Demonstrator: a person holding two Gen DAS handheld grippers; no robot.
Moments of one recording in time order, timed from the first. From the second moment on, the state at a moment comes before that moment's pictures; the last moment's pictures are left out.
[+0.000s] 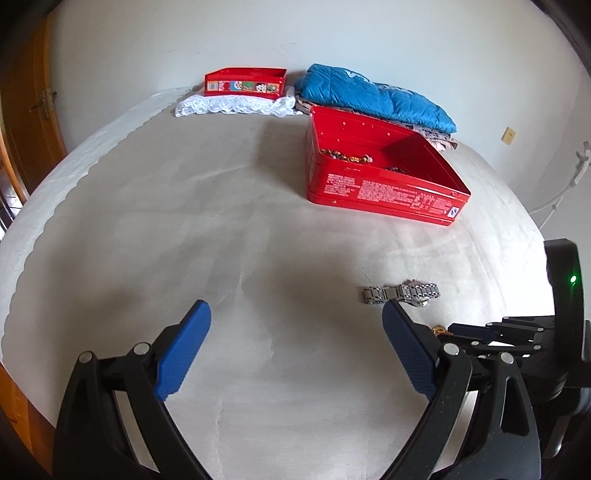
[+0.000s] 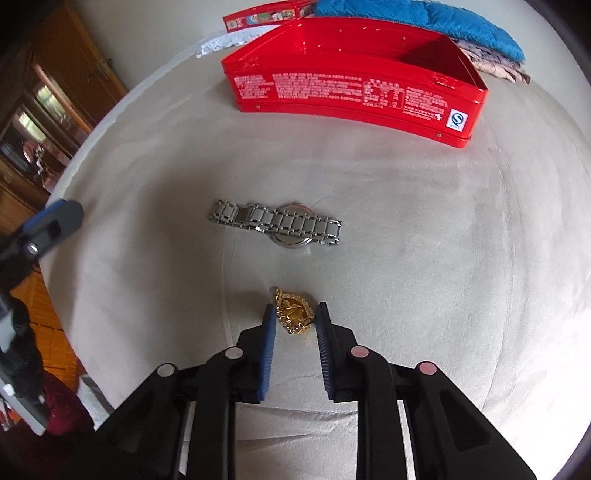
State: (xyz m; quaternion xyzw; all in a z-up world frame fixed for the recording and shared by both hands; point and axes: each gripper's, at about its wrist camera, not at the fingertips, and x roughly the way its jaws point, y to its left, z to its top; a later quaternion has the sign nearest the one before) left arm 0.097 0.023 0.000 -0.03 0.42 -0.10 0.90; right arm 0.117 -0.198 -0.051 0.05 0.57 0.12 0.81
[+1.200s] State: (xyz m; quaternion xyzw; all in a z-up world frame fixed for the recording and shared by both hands) left arm 0.154 -0.122 -0.057 0.19 0.49 -0.30 0.80; right arm 0.104 -0.284 -0.048 0.15 0.56 0.08 0.81
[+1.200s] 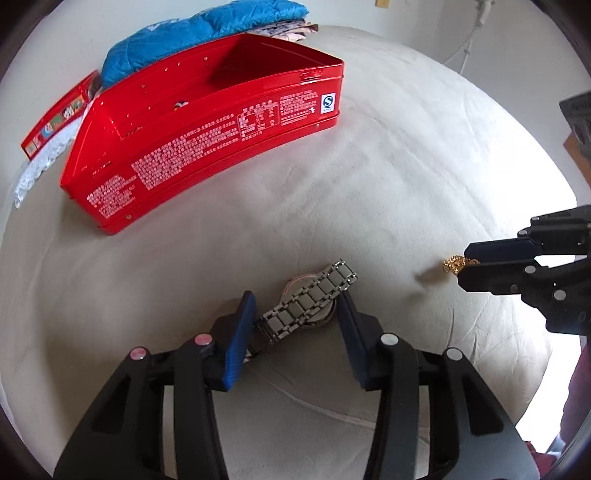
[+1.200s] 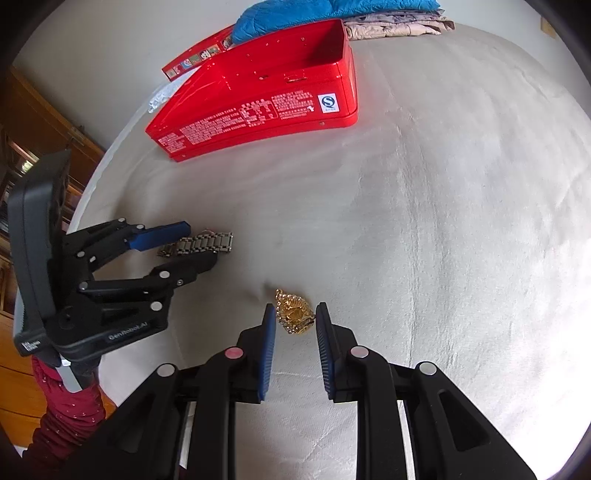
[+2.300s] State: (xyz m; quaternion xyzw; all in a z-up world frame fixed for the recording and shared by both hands) left arm 0.176 -0.101 -0.055 0.14 0.52 -0.20 0.82; right arm 0.120 -0.255 -0.057 0.12 0.59 0.10 0.79
